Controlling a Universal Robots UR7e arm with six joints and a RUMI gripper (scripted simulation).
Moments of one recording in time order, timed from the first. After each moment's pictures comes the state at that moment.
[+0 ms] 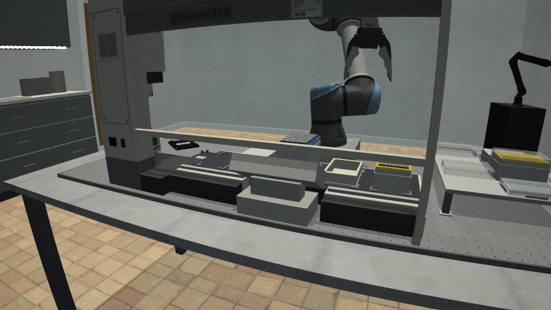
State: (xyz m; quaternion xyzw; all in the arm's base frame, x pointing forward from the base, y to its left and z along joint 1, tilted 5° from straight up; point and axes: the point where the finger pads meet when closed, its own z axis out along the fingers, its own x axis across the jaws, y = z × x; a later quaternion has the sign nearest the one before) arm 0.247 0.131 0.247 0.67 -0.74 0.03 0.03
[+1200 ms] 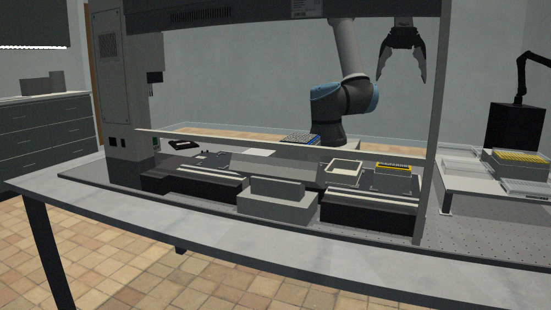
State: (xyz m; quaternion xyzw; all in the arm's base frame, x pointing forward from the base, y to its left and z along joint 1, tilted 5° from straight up) arm 0.277 0.220 0.239 0.63 -0.78 0.03 0.03
